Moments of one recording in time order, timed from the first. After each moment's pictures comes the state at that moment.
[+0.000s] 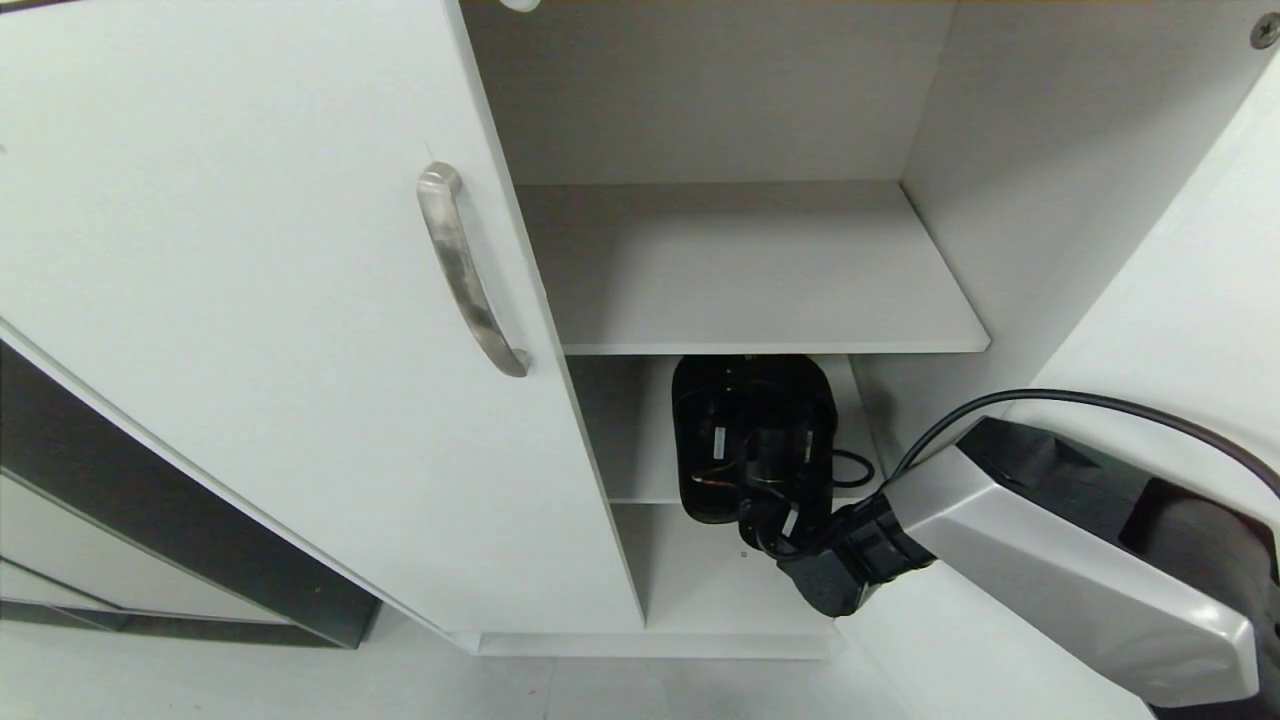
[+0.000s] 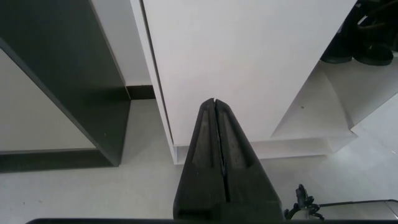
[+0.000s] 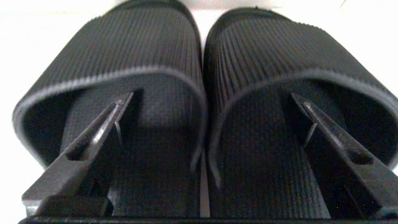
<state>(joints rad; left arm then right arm) 0.00 0.00 0.00 0.00 -0.03 0.02 0.73 2.45 -1.42 -1.01 -0.77 0.07</state>
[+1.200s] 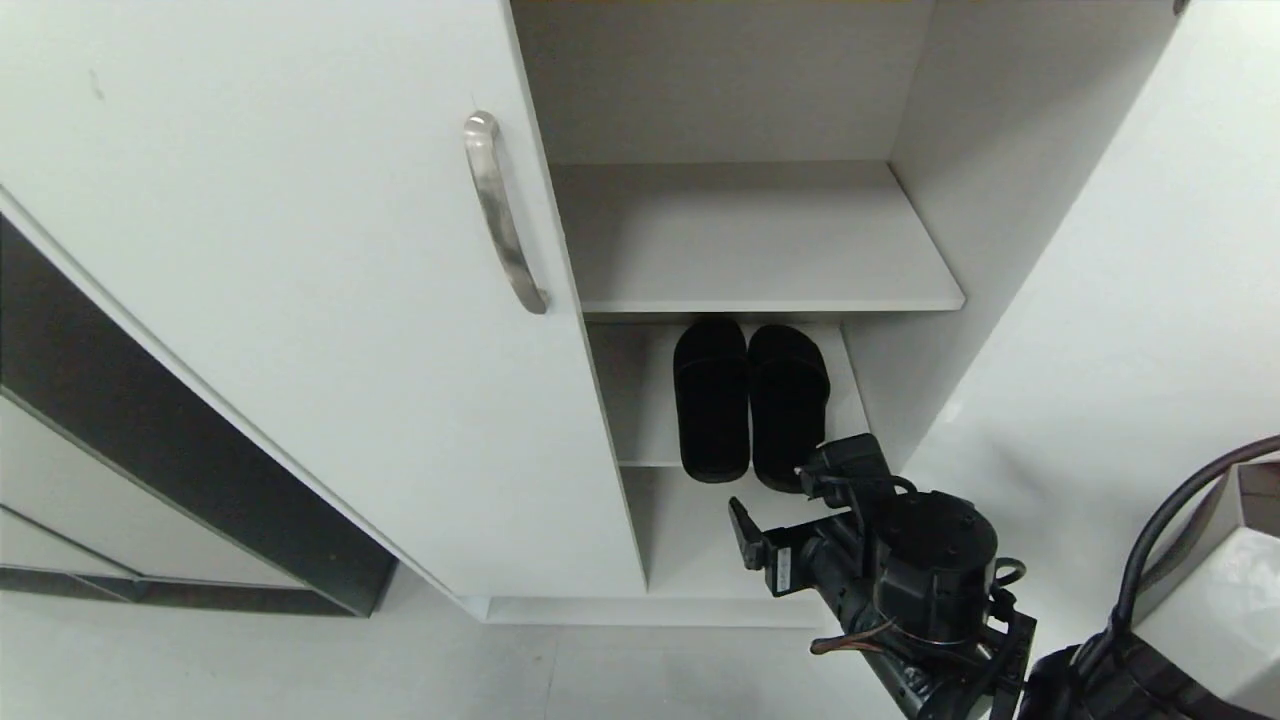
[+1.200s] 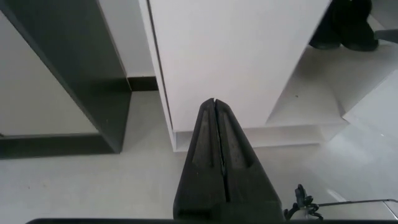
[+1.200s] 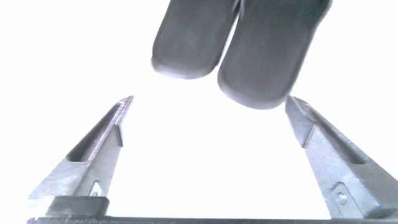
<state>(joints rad) -0.01 0.00 0.00 0.00 -0.04 0.02 0.87 2.02 -0.60 -1.31 -0.56 0.07</state>
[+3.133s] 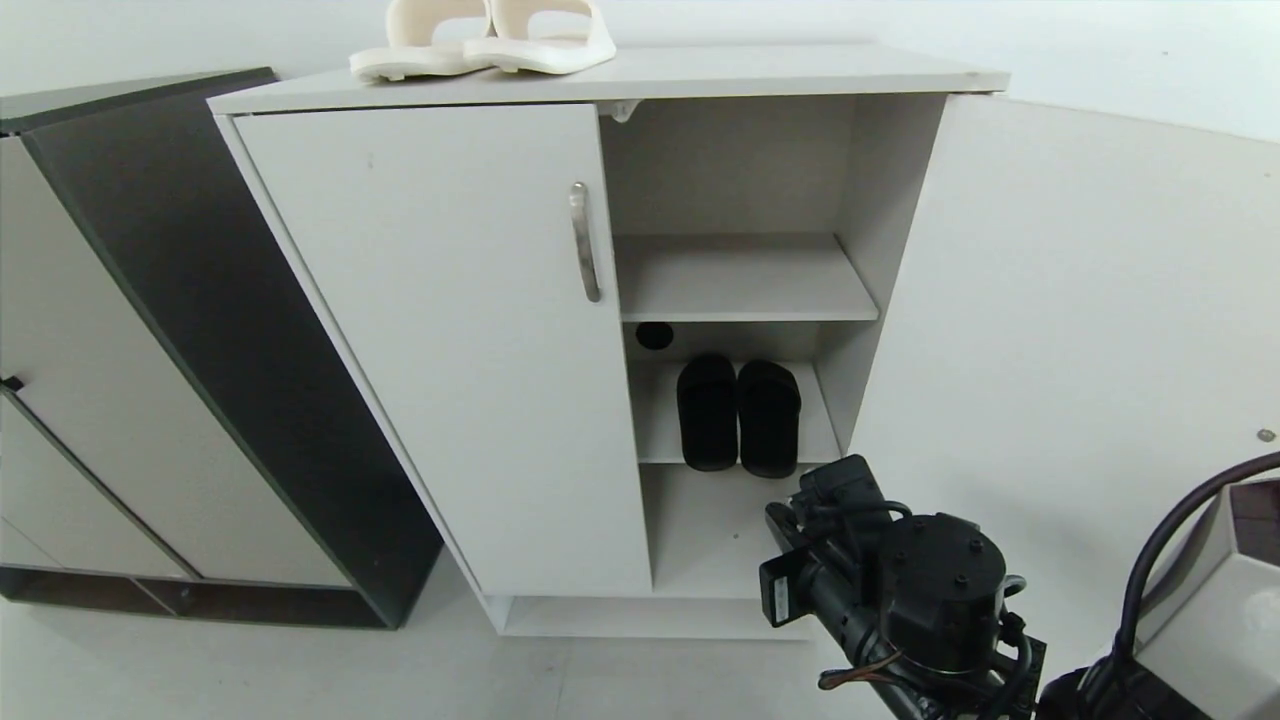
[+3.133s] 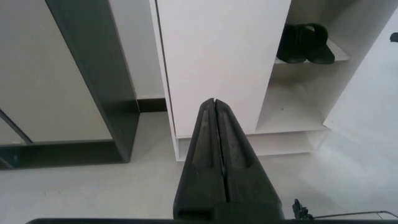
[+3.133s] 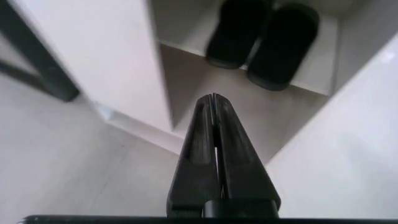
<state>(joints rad) 0.00 0.00 0.00 0.00 -0.04 0.02 0.89 2.03 -0.55 -1.35 -0.47 0.04</state>
